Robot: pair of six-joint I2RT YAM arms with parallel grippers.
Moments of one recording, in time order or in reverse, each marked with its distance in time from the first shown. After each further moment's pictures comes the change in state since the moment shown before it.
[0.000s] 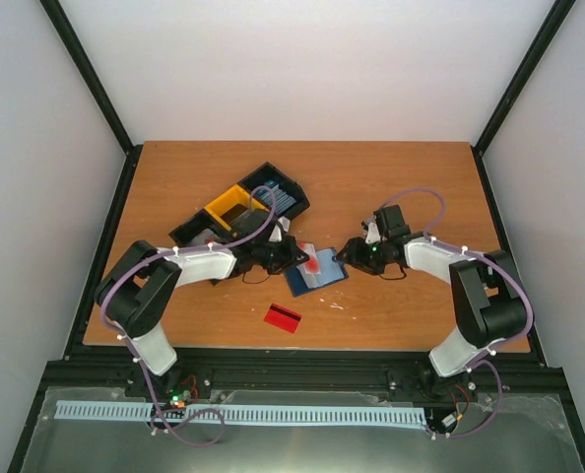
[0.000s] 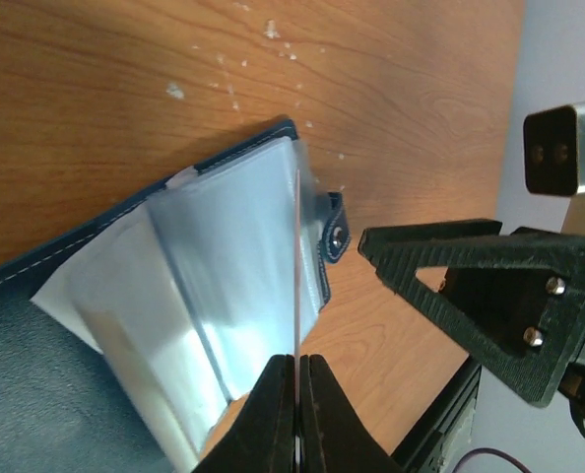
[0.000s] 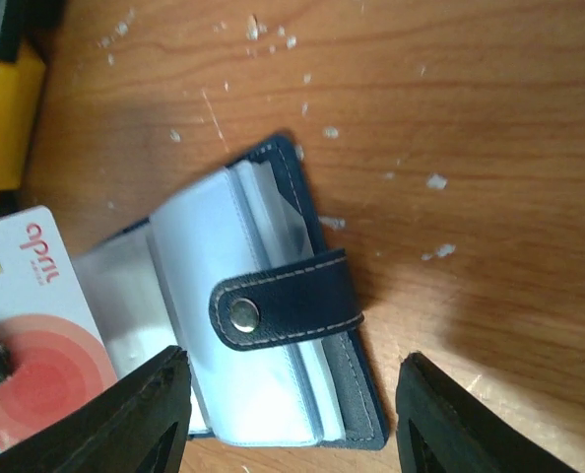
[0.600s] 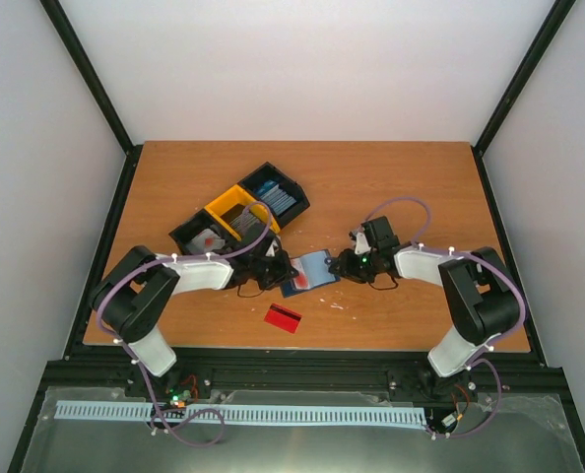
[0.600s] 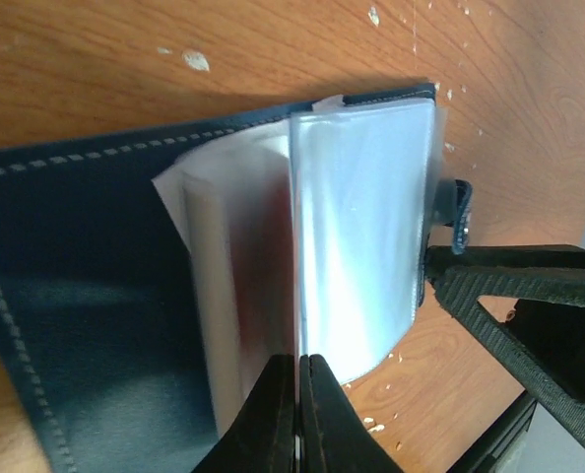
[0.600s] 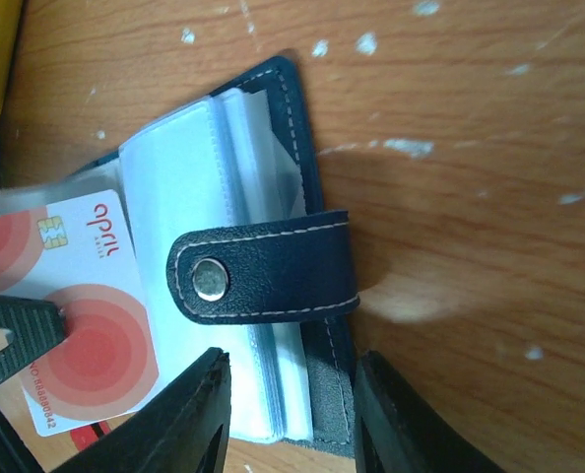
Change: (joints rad) left arm -0.029 -0.032 -0.102 -0.069 -0.110 -0.071; right arm 0.088 0.044 -0.072 0.101 -0.011 -0.010
